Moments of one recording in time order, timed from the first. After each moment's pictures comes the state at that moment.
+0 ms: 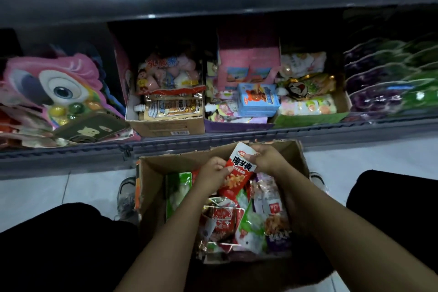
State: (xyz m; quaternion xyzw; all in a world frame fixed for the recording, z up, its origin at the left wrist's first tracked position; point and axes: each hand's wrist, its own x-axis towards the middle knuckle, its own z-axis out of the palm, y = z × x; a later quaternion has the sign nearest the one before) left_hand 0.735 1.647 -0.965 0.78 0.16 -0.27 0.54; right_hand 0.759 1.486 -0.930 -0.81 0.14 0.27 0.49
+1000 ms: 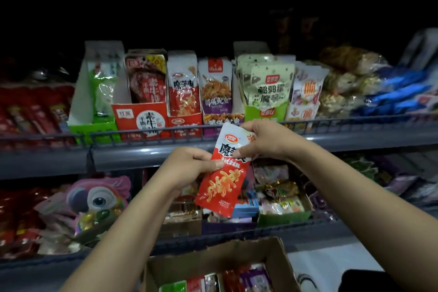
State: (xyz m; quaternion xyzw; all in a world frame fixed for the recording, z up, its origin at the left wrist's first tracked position) left_hand 0.780 1.687 -0.620 0.79 -0.01 -0.15 0.60; right_hand 0.798 1.499 -0.577 -0.90 -0.12 0.11 0.40
